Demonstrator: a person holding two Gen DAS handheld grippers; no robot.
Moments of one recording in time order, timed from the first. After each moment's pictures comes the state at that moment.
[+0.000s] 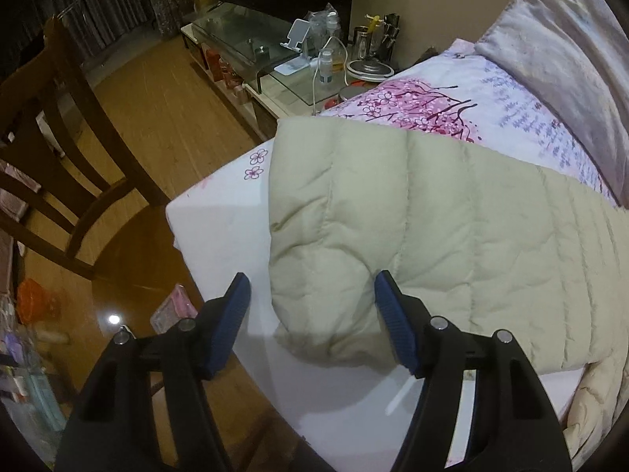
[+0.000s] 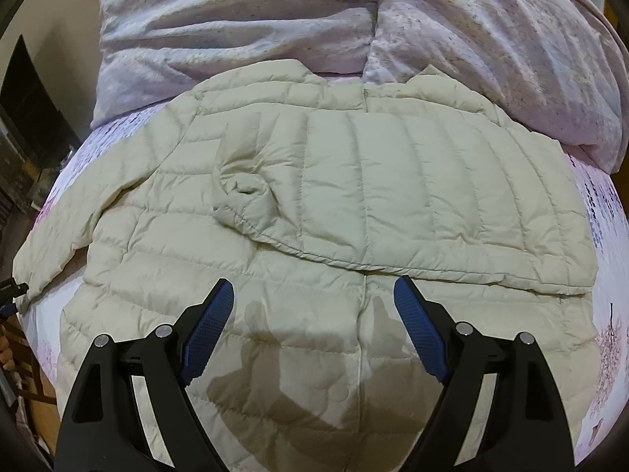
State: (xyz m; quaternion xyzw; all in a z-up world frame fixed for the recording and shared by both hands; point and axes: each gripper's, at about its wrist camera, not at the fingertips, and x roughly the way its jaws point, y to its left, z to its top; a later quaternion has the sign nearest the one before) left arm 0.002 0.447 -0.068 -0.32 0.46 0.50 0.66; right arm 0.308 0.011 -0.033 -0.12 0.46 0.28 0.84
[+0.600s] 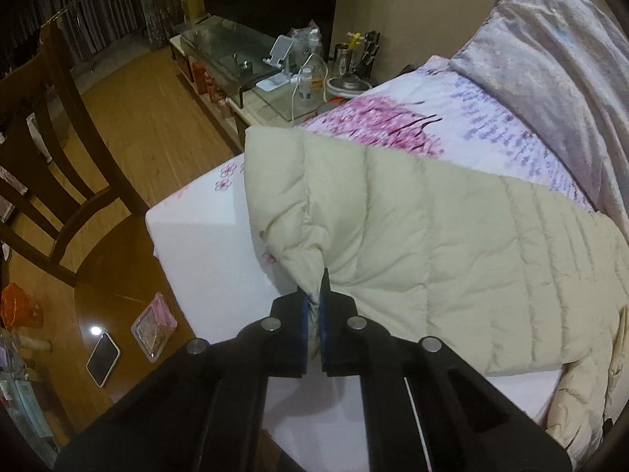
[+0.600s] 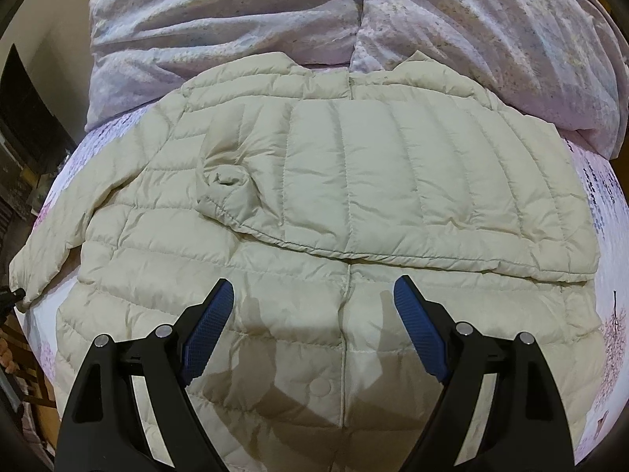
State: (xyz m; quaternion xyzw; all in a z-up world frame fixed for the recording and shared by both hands) left arm 0.015 0.428 -0.053 -0.32 0.42 0.48 0.70; right arm 0.314 -0.001 -0.037 -0.10 0.47 0.27 0.83
